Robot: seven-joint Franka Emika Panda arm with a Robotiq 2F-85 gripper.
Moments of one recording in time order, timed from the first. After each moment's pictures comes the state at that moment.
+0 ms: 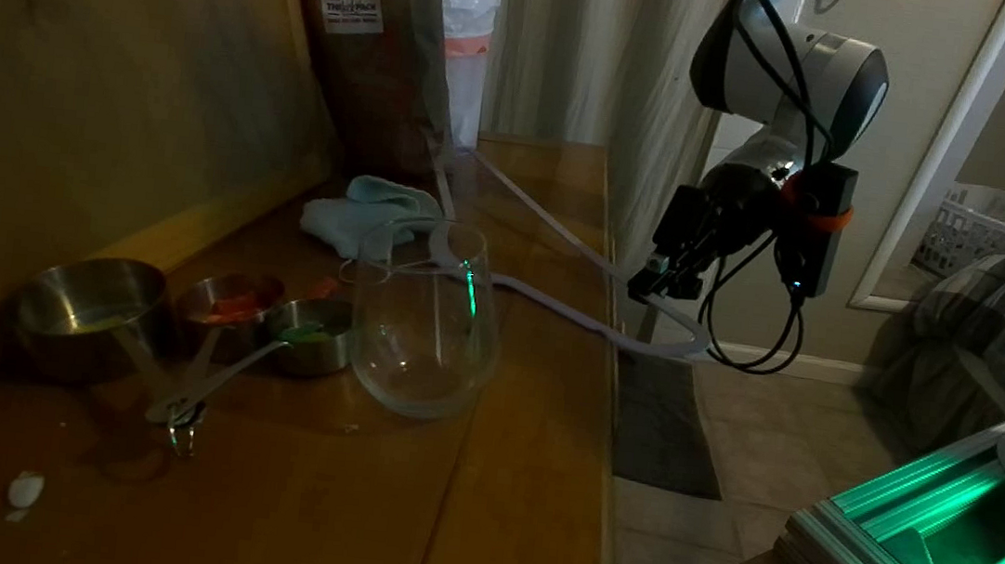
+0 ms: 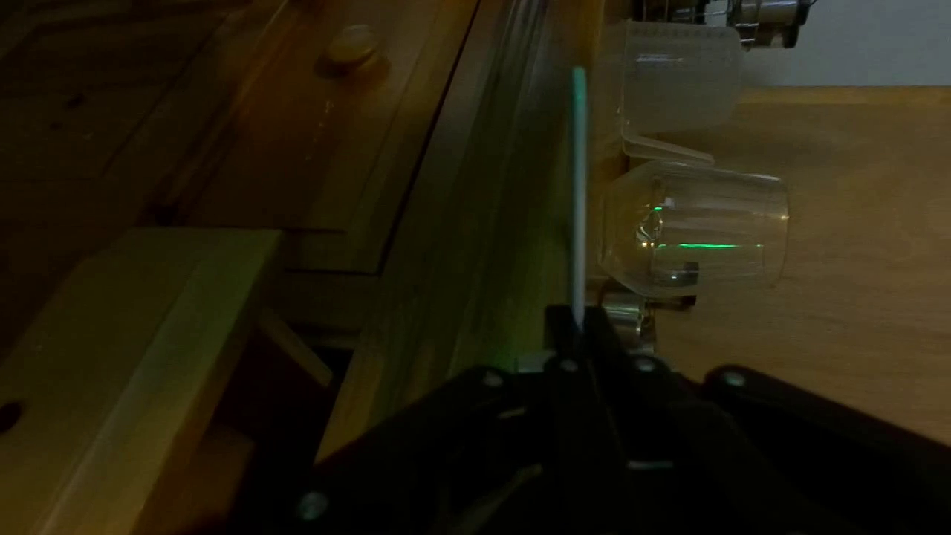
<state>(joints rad) 0.06 0.34 0.03 -2.61 1.23 1.83 -1.31</state>
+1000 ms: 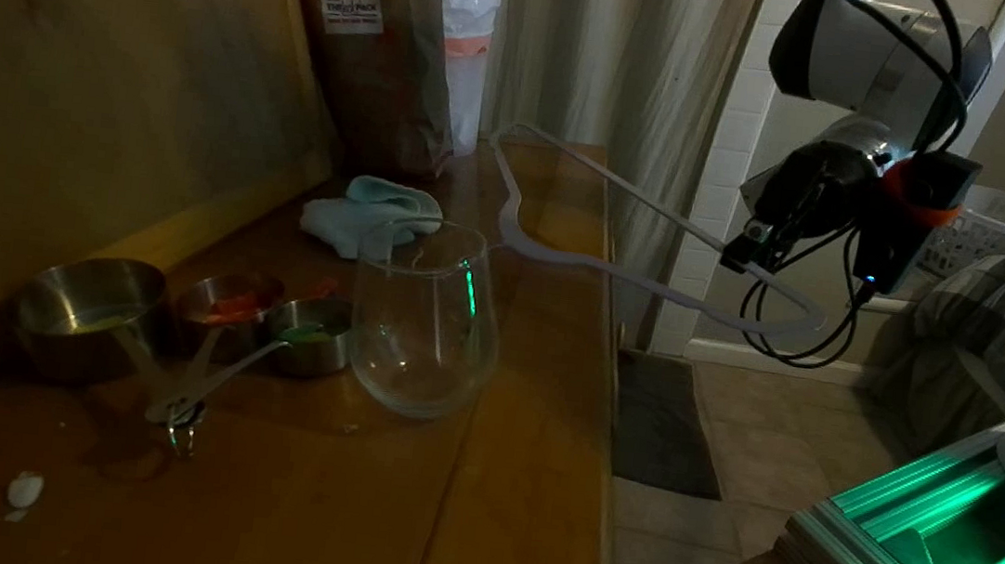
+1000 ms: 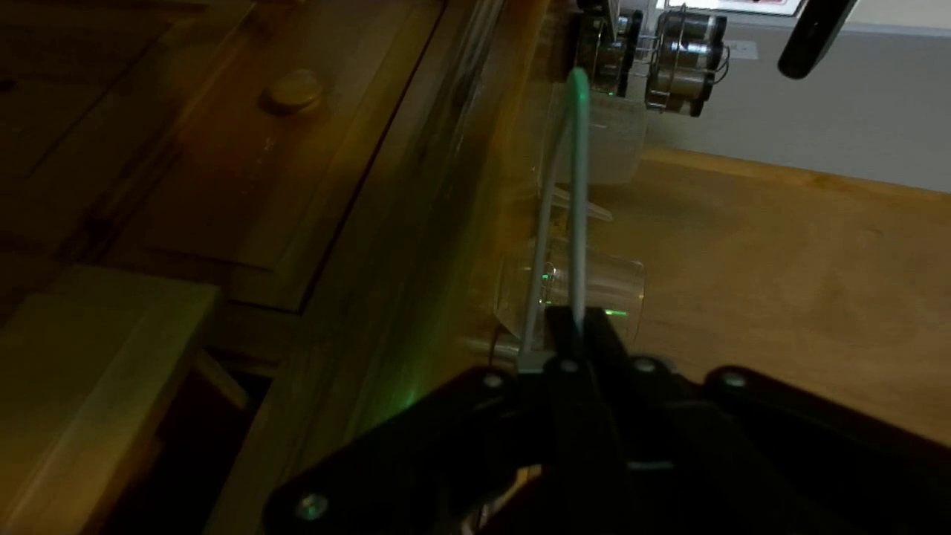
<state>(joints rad) -0.05 0.20 -0.08 -2.76 1.07 1.69 -1.49</state>
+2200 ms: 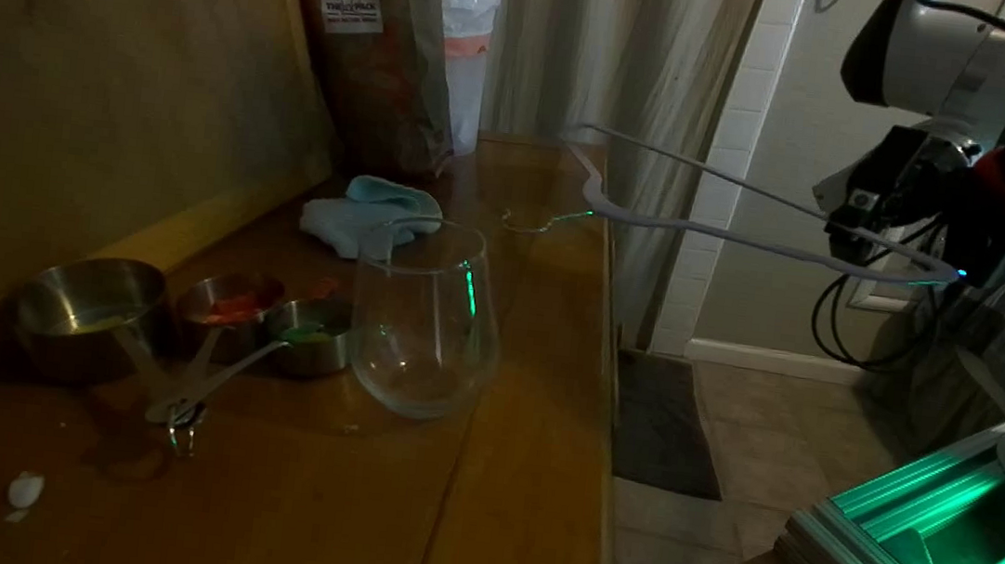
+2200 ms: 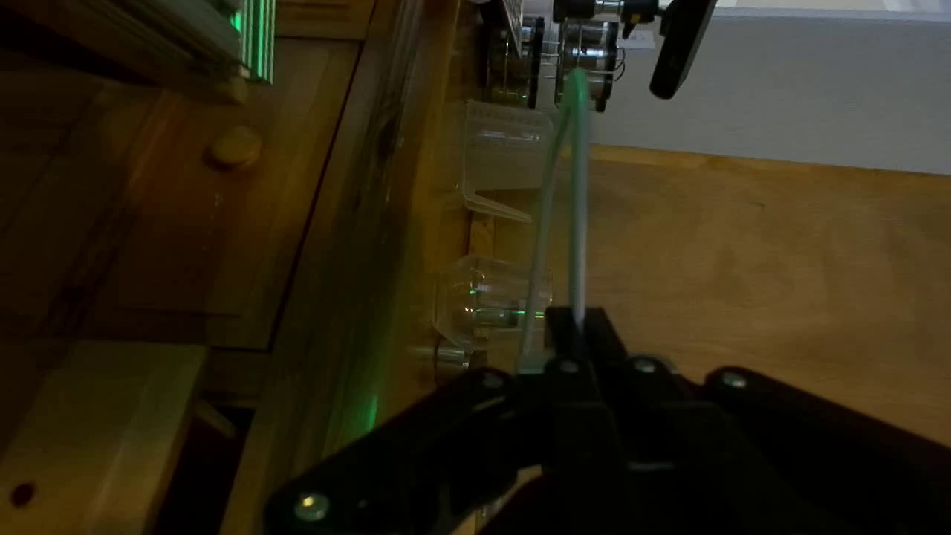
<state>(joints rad) -0.22 0.21 -0.24 -2.75 0.80 1.49 -1.48</state>
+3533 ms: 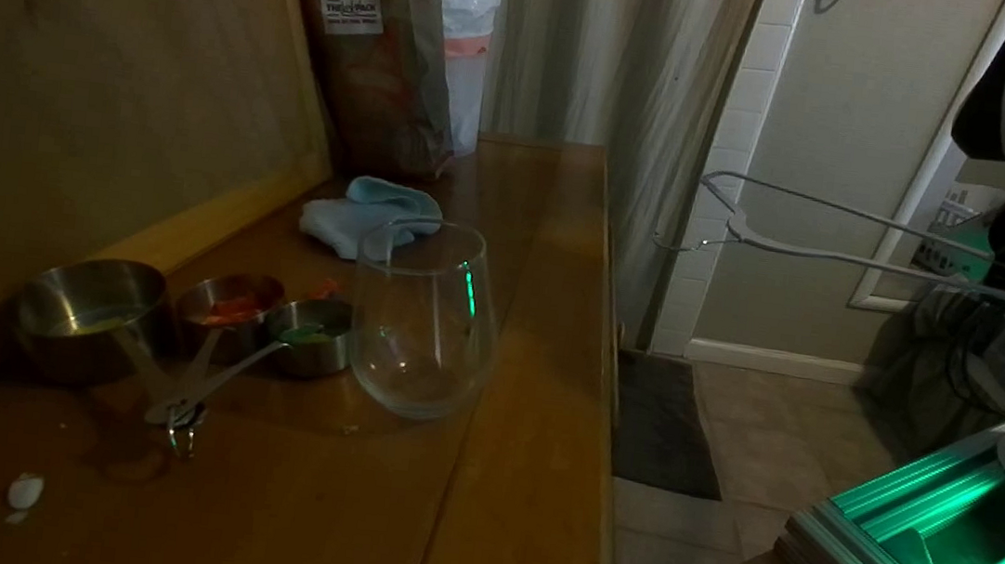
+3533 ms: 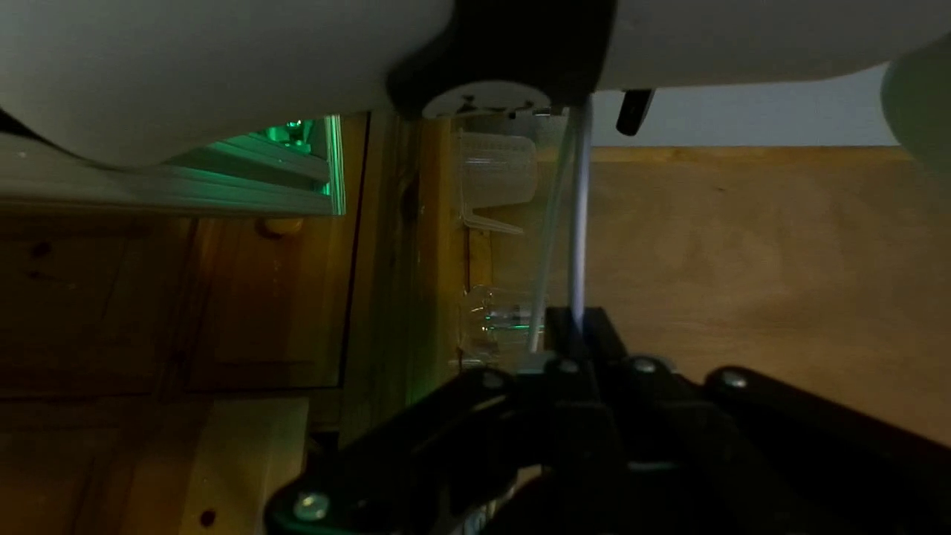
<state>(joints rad) -0.51 0.40 -0.38 -2.62 0.45 1.41 -1.57</state>
